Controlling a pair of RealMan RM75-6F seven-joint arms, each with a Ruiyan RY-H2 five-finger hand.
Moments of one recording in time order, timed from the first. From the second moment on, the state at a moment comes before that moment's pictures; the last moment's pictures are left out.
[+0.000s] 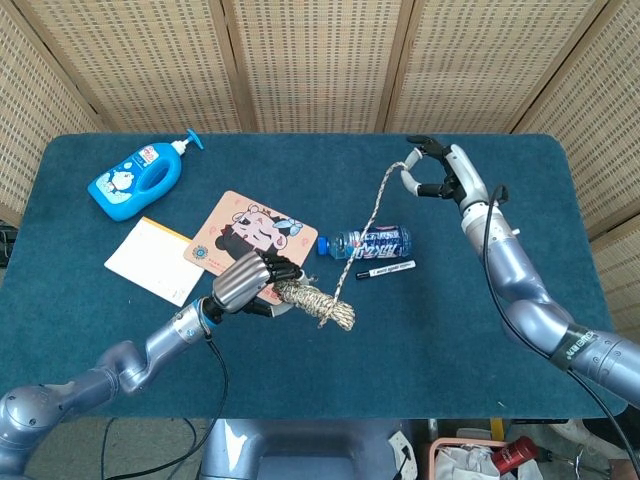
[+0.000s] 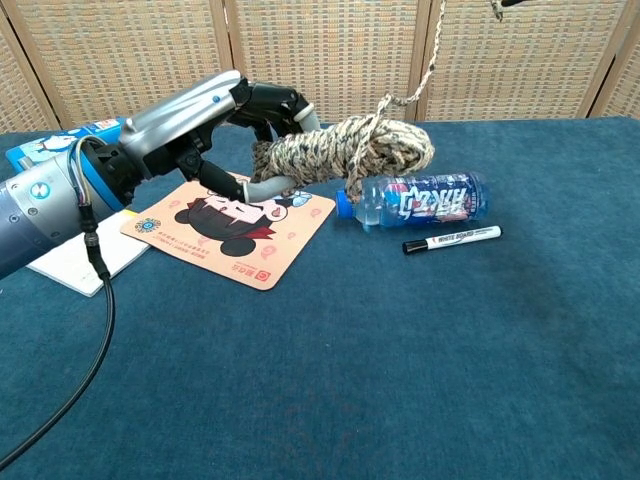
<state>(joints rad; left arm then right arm) -0.89 -1.80 0.01 -0.84 1.73 1.43 -0.73 0.93 -1.12 0.47 -1.51 -0.57 0.62 0.53</state>
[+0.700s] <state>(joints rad) -0.90 -1.83 -0.23 -1.04 1.45 1.25 -0.73 0.78 -1.19 0.41 -1.56 -0.68 0.65 0.51</state>
